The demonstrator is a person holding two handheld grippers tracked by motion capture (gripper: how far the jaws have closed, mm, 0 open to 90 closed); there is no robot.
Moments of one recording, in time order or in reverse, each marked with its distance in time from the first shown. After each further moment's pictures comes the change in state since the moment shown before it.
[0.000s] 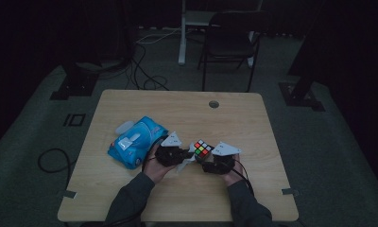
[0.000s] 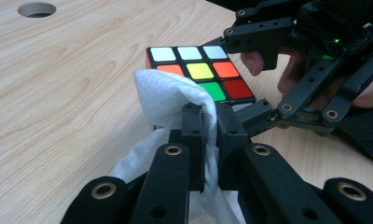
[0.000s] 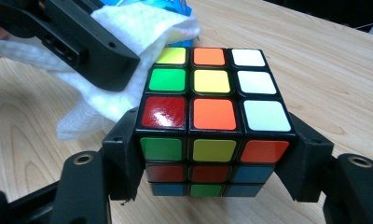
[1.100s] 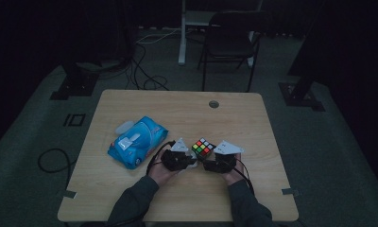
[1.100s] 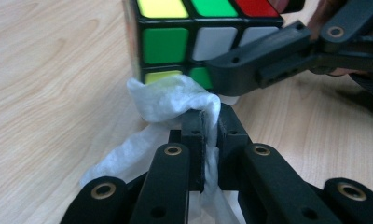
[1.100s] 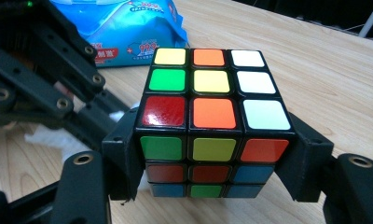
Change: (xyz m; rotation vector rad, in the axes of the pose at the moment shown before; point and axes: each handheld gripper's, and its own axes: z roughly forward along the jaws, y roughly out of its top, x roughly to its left) left arm -0.006 -0.016 0.031 0.111 0.007 0.015; right arm -0.004 0.001 -0.003 -0.024 -0.018 0.030
